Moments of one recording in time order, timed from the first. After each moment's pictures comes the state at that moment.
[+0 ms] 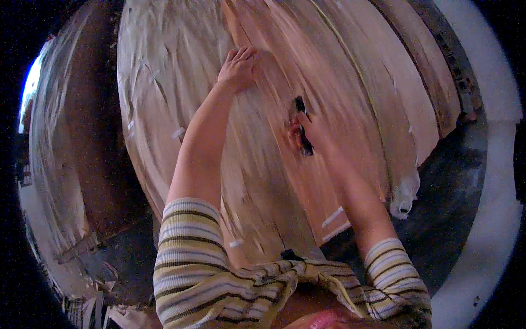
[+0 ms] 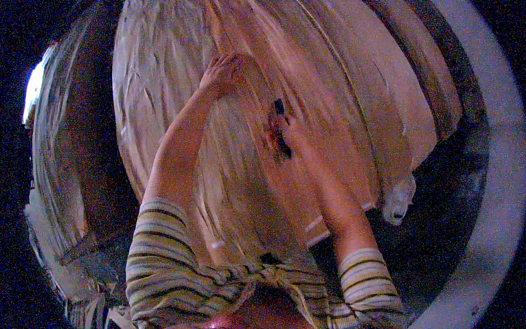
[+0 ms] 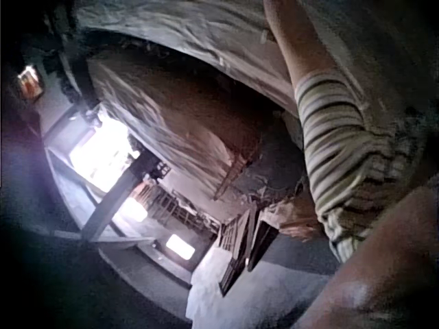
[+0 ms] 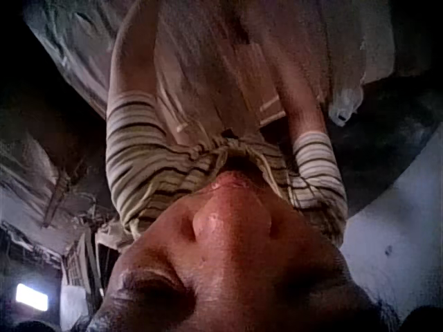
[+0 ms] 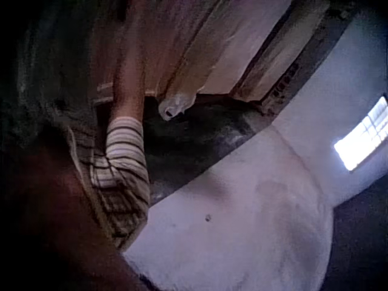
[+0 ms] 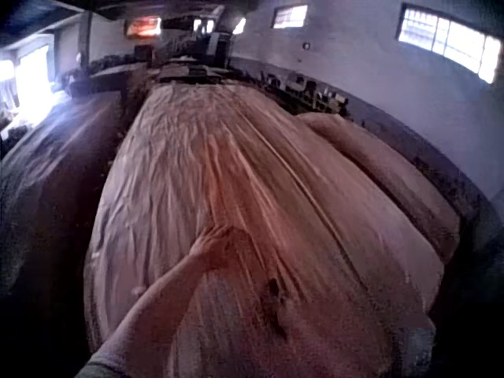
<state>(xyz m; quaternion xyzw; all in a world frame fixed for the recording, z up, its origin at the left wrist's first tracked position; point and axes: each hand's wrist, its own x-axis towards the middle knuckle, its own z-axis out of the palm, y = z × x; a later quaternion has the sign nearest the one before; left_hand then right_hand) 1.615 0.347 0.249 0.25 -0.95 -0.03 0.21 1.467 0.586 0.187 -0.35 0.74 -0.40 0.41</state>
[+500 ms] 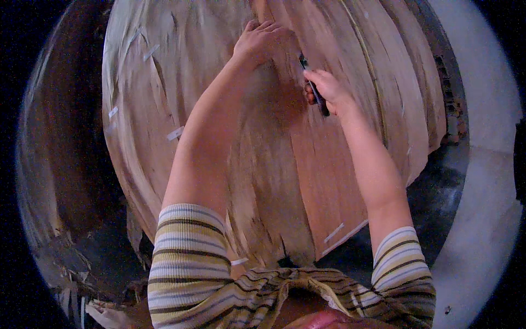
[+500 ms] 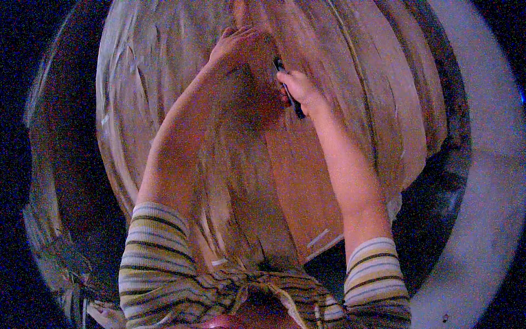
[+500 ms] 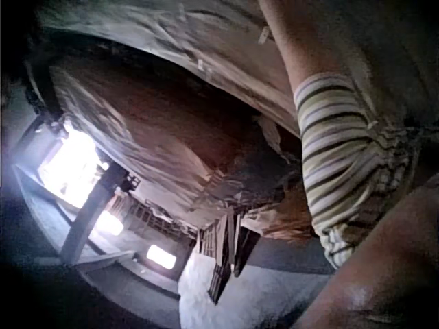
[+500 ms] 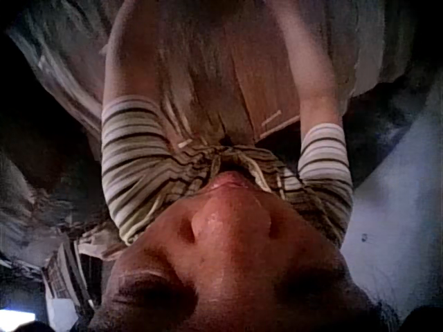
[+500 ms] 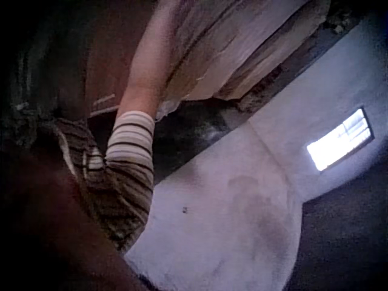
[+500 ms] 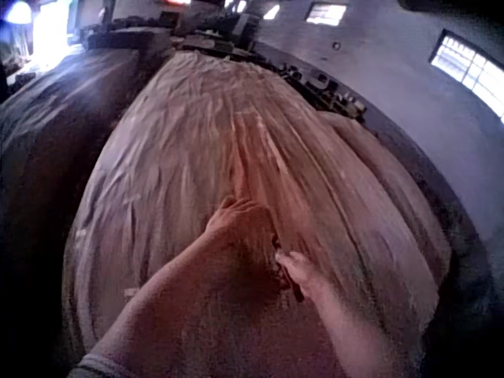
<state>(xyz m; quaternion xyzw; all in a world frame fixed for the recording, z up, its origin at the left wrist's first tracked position) 1.610 0.286 0.234 0.23 -0.92 -0.02 0.31 1.480 0.440 0.290 -0.26 0.73 -0.37 0.51</state>
